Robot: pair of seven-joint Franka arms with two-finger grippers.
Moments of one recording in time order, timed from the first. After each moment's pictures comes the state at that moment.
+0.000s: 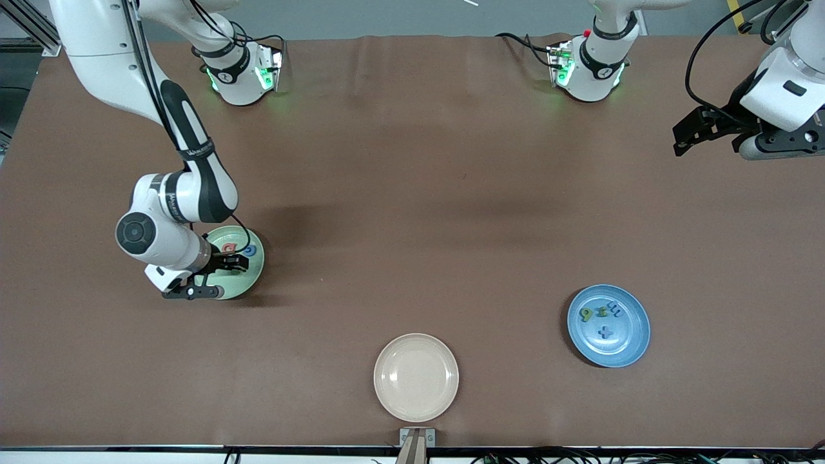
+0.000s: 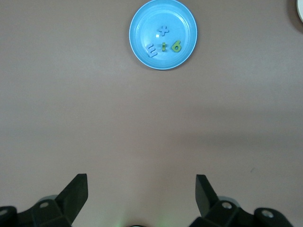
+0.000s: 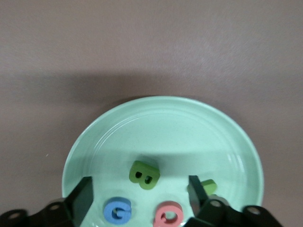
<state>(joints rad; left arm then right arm) -0.03 -0.12 -0.10 -1.71 0.02 1.57 -0.16 0.21 0.49 -0.14 -1.91 0.10 2.30 -0.02</state>
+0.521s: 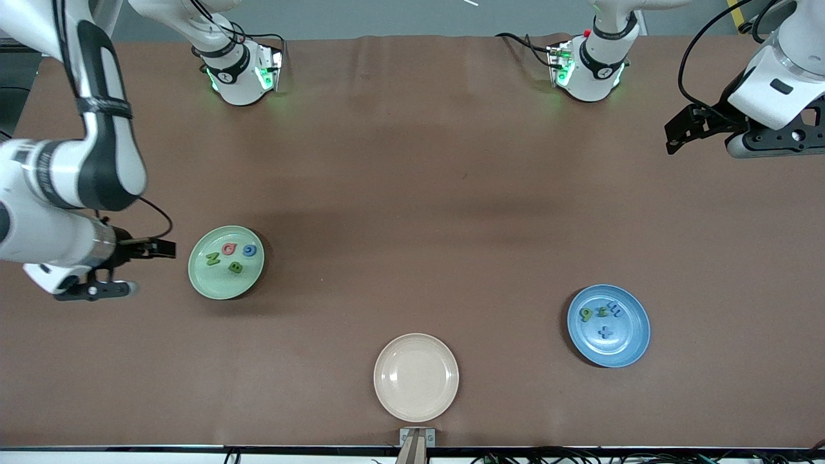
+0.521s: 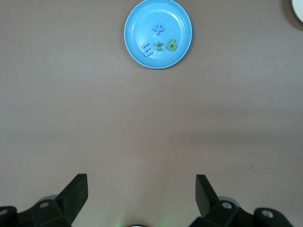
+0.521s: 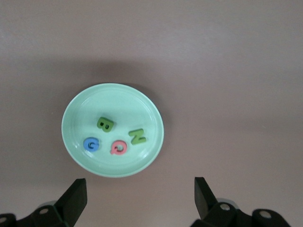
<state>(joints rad) -0.03 -0.12 -0.12 -1.71 0.02 1.57 -0.16 0.15 0.36 -0.20 -1.58 0.01 1.75 -0.11</state>
